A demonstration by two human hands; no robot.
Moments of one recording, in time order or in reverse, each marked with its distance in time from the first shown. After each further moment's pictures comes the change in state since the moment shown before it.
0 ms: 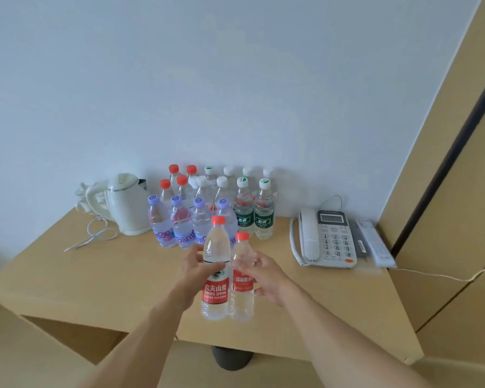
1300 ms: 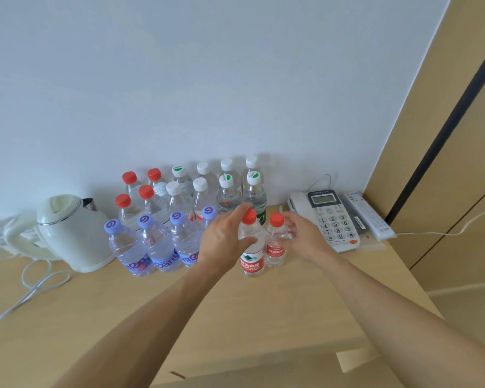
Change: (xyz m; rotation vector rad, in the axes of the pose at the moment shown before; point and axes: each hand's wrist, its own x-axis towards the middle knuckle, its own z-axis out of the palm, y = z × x) left_hand 0.104 0.071 0.041 0.814 -0.118 0.791; right_hand 0.075 -0.021 -0.080 -0.542 0.535 -0.240
